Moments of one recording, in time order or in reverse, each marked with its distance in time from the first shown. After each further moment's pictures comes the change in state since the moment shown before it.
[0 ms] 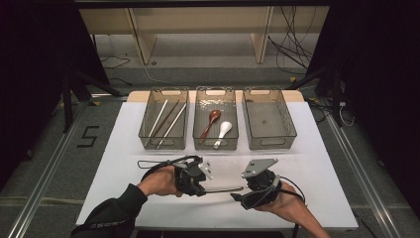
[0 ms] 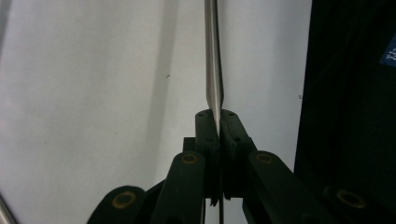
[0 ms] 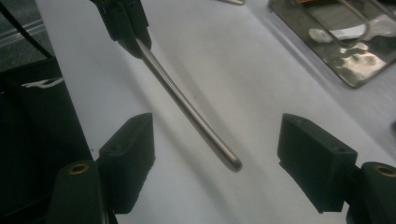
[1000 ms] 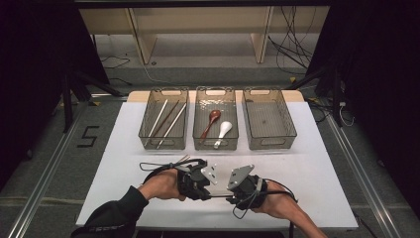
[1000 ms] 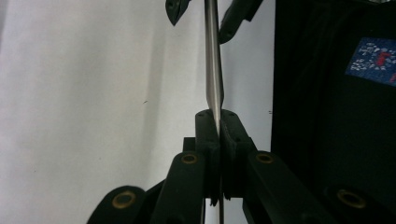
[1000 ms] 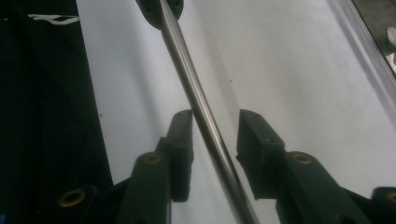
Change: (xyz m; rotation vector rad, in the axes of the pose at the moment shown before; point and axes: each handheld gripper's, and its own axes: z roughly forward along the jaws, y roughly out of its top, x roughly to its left) left arm -0.018 0.012 -0.008 -0.042 -0.021 0.061; right arm 0.014 0.008 0.028 0.154 0.076 -0.215
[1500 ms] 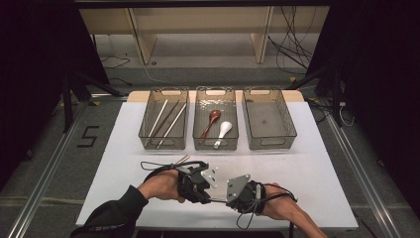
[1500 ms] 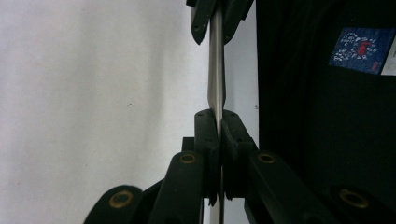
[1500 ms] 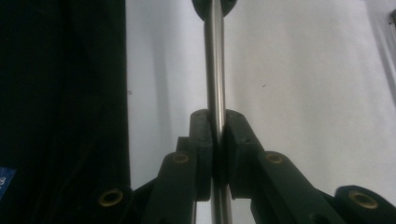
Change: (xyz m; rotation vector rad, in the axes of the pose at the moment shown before) left arm -0.002 -0.001 0.002 0.009 -0.050 0.040; right arm 0.012 -0.001 0.001 0.013 0.063 -0.205
